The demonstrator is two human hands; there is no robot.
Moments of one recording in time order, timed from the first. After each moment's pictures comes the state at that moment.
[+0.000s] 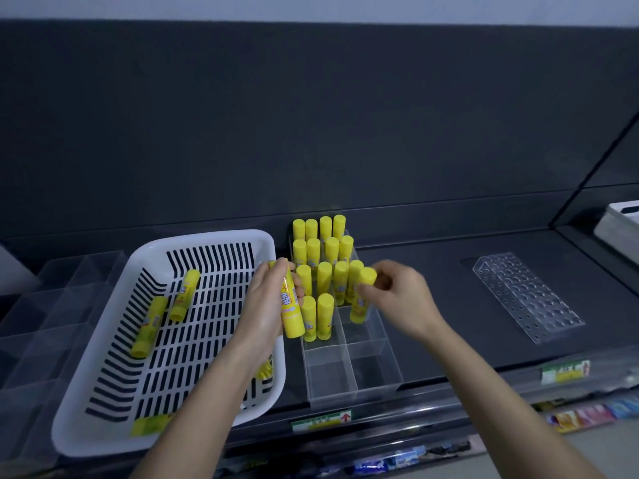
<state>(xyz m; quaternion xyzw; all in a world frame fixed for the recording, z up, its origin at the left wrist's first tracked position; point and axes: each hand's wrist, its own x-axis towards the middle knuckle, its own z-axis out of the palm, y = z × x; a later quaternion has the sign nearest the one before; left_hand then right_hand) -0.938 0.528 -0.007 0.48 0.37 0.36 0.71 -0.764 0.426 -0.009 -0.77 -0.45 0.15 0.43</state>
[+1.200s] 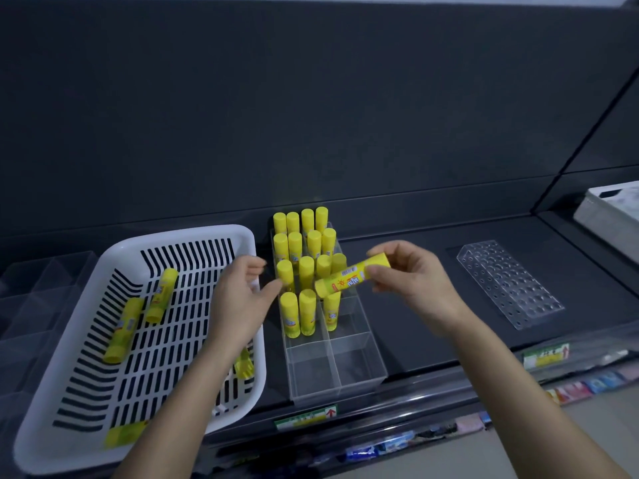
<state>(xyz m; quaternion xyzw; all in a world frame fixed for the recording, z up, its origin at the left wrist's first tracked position) -0.941 0.541 -0.023 0.75 0.44 0.33 0.37 -0.742 0.401 0.010 -0.60 -0.38 0.33 0.62</state>
